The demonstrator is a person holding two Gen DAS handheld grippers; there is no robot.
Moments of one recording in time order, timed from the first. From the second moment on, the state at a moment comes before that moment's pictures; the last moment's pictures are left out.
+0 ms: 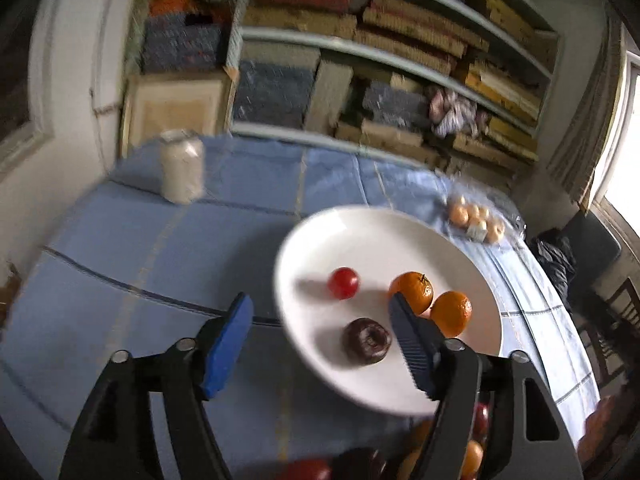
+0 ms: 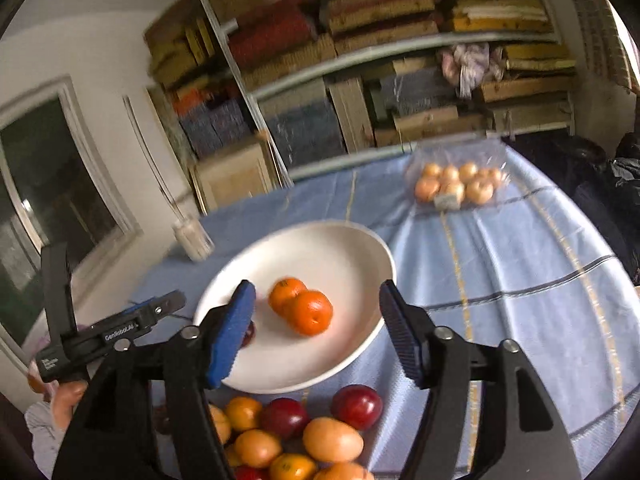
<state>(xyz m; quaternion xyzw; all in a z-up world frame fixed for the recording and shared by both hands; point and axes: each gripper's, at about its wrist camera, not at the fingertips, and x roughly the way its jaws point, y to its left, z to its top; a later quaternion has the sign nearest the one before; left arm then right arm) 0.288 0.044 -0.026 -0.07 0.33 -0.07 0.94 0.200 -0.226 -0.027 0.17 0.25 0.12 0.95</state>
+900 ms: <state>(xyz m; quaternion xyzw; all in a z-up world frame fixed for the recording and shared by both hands) 0.198 -0.045 -0.091 0.12 0.32 -0.13 0.93 0.111 -0.264 -0.073 0.24 0.25 0.09 0.93</state>
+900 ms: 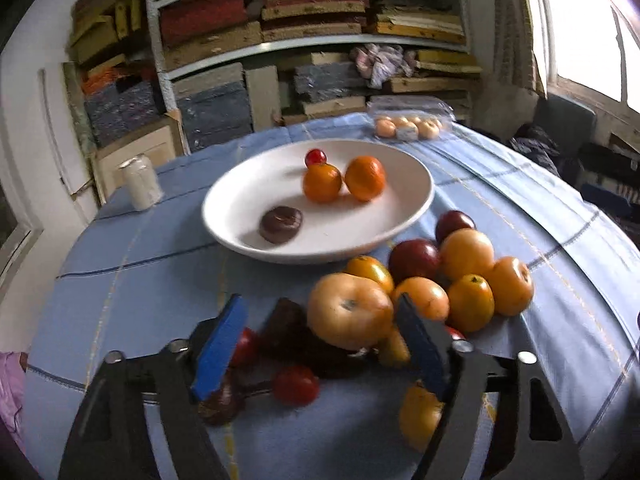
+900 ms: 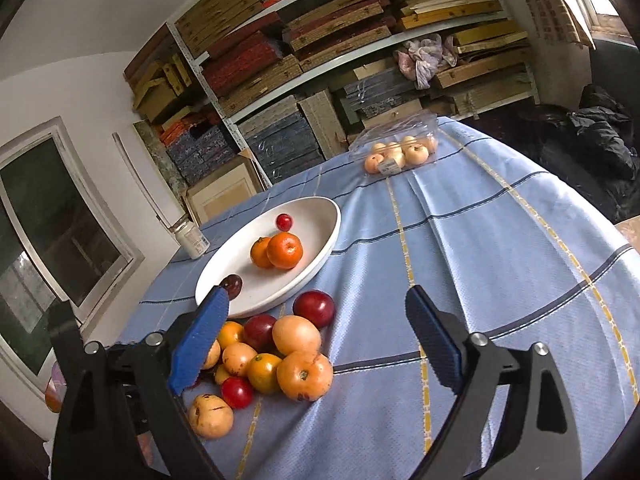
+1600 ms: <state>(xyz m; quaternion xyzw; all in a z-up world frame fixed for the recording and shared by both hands) 0.193 -0.012 -0.075 0.03 0.31 -0.15 0.94 0.125 -0.196 -0.113 0.07 0.38 0.11 0.91</state>
